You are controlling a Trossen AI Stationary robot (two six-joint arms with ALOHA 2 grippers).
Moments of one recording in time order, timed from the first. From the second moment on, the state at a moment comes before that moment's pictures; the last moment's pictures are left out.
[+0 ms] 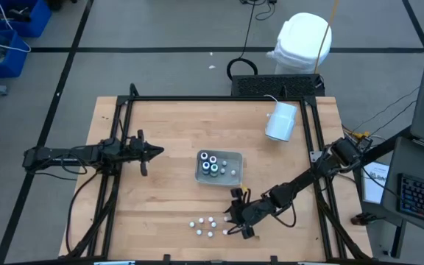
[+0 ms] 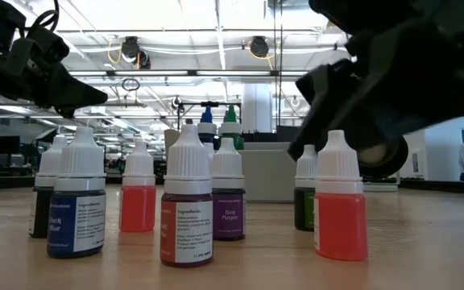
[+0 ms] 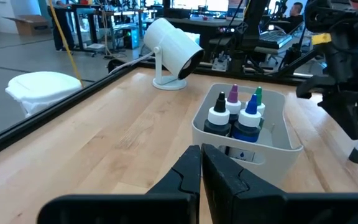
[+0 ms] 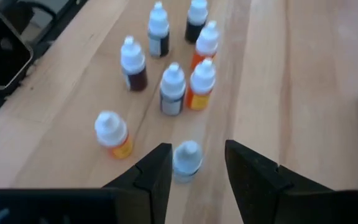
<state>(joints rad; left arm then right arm) 0.05 0.19 0.01 0.06 -0.13 -0.08 0.54 1.84 0.92 0.21 0.24 0.17</state>
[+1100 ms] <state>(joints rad) 0.05 0.19 0.01 0.06 -0.13 -0.08 0.54 1.85 0.91 0.26 0.20 0.17</state>
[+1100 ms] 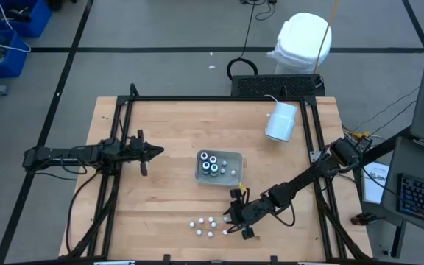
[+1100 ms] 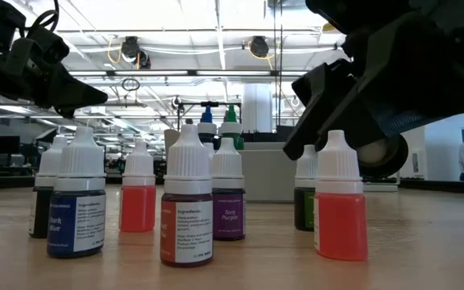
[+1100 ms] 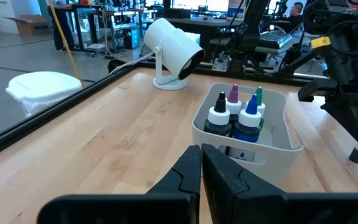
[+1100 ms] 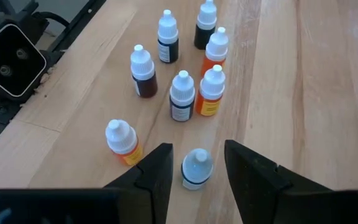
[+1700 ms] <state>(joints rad) 0.05 0.19 0.01 0.06 -0.13 -0.08 0.52 1.89 0.91 0.27 0.18 0.19</state>
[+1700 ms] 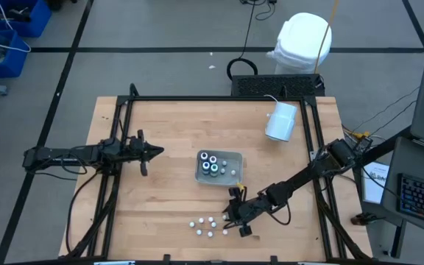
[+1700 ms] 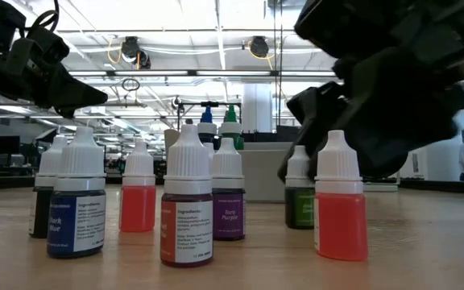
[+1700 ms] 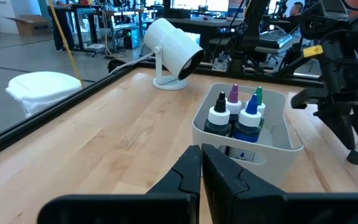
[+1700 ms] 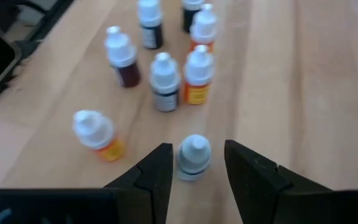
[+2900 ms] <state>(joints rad) 0.05 0.19 0.01 0.06 -0.14 -0.08 0.52 1.89 0.91 0.31 0.15 0.15</state>
